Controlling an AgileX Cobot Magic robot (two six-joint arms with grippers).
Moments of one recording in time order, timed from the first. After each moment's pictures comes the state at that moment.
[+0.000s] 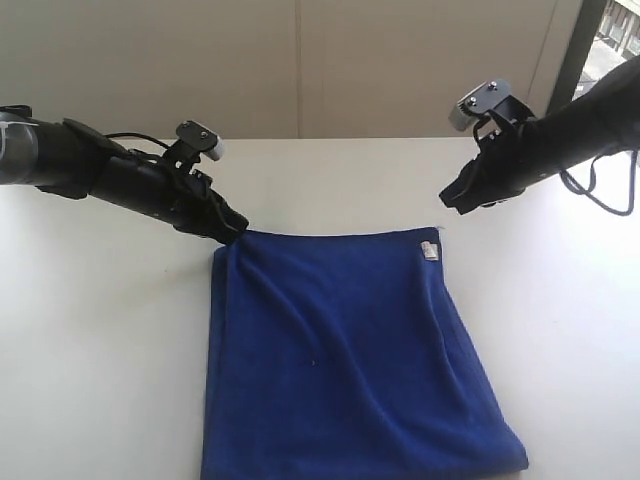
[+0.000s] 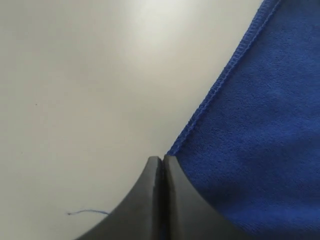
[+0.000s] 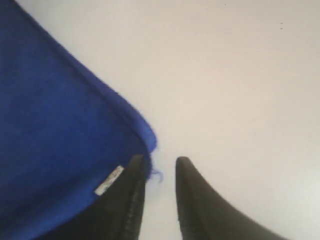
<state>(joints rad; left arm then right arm) -0.24 2.18 -1.49 -1.14 0.63 1.51 -0.13 2.08 -1.49 0.82 0.71 -1.38</state>
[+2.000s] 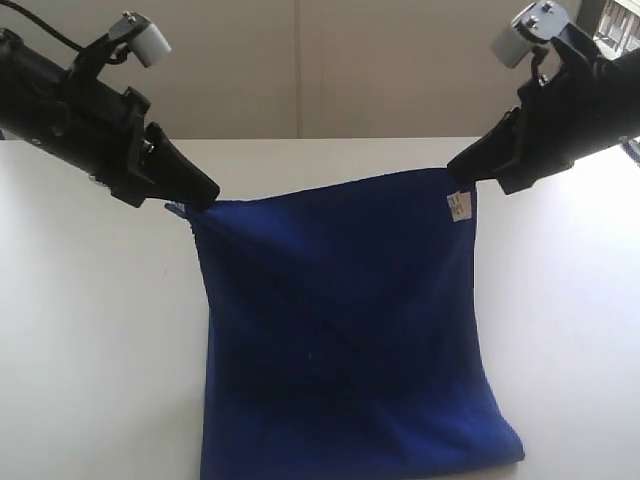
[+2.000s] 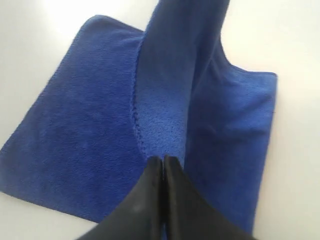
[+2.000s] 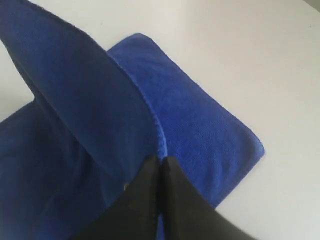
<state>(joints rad) -0.24 1.58 -1.27 -0.87 1.08 1.23 -0.13 1.58 -1.22 0.87 0.98 -1.34</state>
